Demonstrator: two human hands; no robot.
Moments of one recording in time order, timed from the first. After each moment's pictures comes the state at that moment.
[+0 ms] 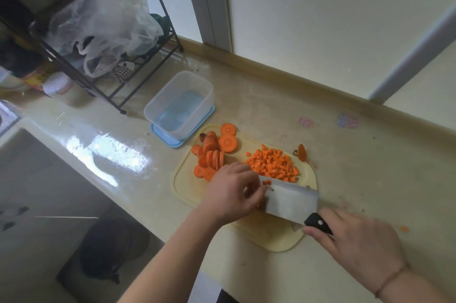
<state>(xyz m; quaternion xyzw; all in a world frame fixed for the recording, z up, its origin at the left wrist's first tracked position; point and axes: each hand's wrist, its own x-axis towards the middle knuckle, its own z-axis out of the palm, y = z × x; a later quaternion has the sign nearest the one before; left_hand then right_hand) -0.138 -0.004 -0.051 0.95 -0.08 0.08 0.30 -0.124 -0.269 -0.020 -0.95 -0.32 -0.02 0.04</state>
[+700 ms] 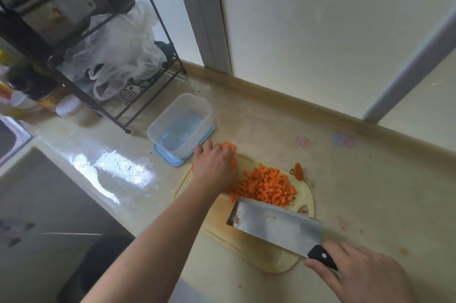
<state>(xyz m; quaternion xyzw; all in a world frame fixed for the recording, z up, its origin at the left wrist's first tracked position) -0.063 0.027 -0.030 0.99 0.11 -0.09 -0.05 -0.132 -0.279 -0.024 -0.94 -0.30 -0.09 0.13</state>
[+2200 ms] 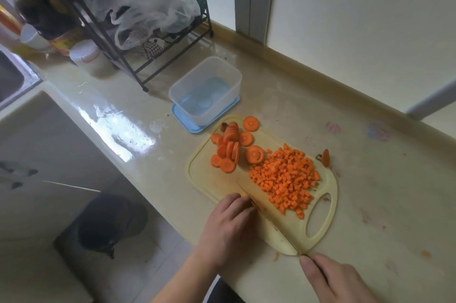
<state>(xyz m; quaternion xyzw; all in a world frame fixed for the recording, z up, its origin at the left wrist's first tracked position) -0.234 -0.001 -0.130 0.94 -0.07 0.18 0.27 -0.172 -0.230 -0.008 -0.90 -0.10 0.35 0.24</state>
